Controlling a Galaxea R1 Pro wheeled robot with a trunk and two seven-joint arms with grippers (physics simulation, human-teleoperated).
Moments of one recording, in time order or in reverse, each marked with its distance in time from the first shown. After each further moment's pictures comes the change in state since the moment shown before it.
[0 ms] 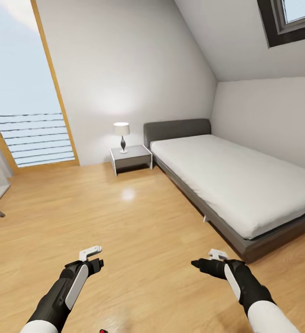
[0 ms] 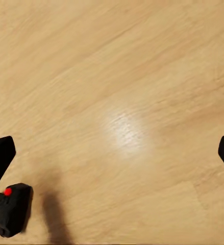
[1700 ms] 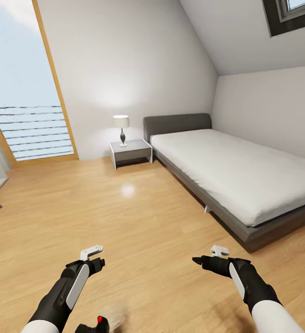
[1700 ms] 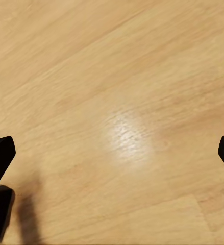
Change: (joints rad) left arm 0.000 -0.006 -0.003 -0.005 0.010 -0.001 -0.001; right arm 0.000 -0.018 -0.042 -0.026 0.060 -0.023 0.116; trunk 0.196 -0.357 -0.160
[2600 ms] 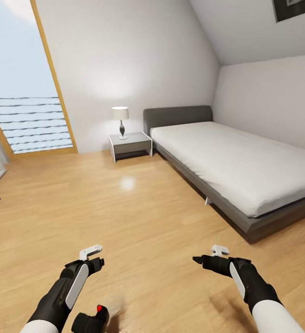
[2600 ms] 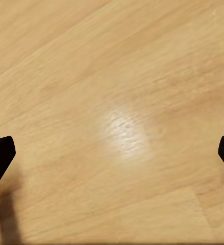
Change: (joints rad) left arm 0.000 0.003 0.004 -0.001 0.001 -0.005 -0.001; right arm 0.000 -0.002 -0.003 -0.006 0.001 0.000 0.001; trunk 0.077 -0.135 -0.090
